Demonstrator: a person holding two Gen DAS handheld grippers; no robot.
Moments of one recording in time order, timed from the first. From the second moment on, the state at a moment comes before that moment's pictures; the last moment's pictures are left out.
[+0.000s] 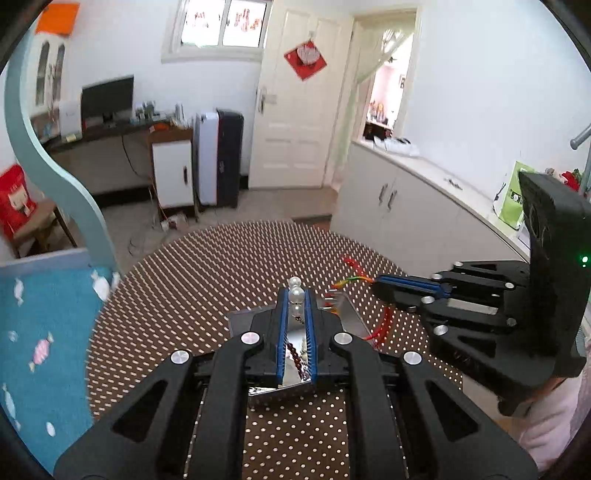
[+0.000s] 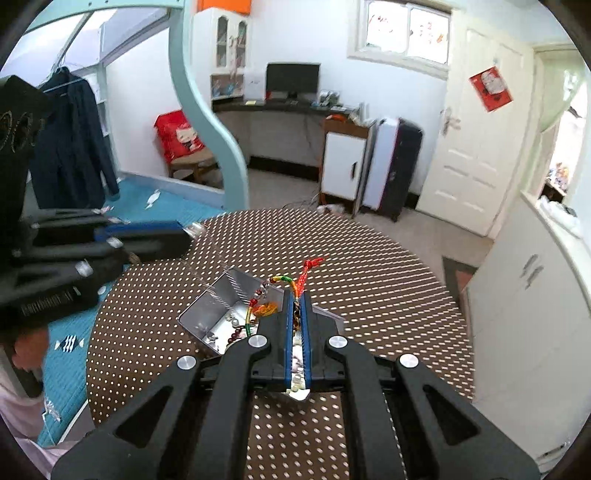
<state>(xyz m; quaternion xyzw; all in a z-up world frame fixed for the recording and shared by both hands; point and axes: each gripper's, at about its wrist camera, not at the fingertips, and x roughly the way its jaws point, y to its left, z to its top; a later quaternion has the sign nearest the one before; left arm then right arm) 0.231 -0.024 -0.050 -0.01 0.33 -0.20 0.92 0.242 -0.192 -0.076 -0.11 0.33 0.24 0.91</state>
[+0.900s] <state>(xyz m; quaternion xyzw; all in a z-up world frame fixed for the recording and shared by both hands) 0.102 -0.046 0.025 0.01 0.20 -0.04 0.98 0.090 -0.231 0.021 -0.03 0.14 0.14 0.98</state>
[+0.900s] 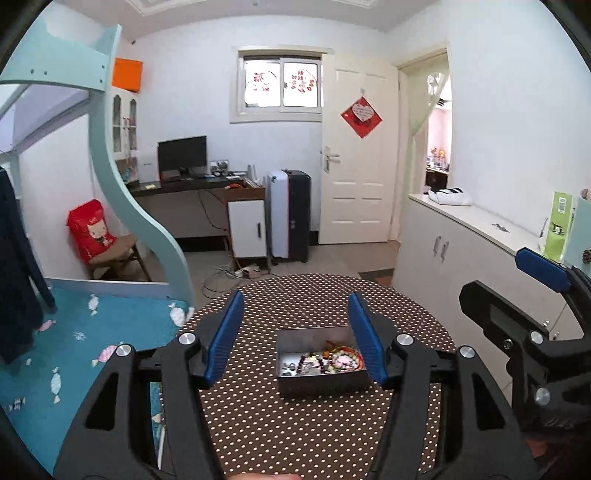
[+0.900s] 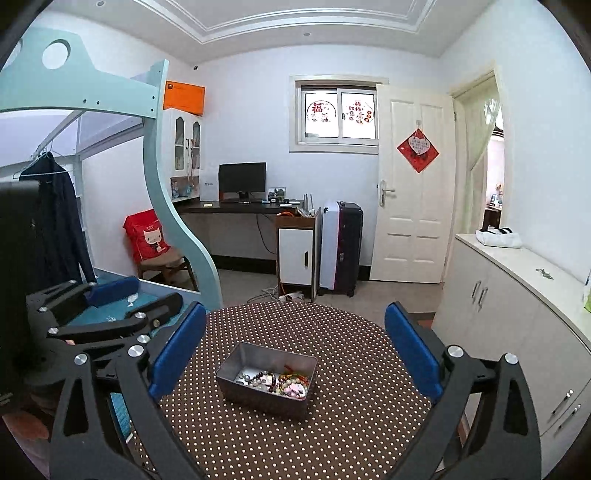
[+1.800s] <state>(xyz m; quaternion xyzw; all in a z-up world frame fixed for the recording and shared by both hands) 0.082 -0.053 0.023 0.02 0.21 -0.04 0.98 0.082 -0.236 0.018 -0.03 0.14 0.13 0.98</state>
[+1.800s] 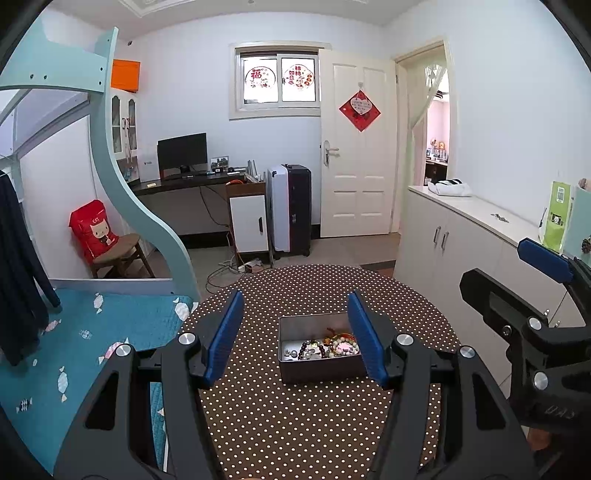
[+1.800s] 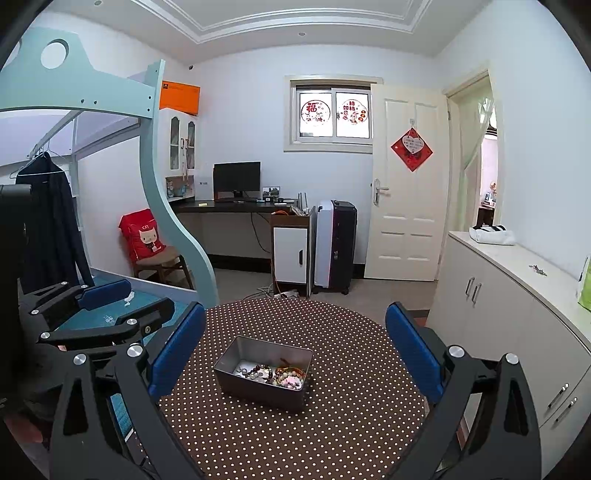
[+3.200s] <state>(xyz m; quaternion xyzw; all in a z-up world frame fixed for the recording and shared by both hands) 0.113 -0.040 0.009 0.01 0.25 -0.03 0.97 0.111 -0.238 0.005 -0.01 0.17 0.13 0.98</state>
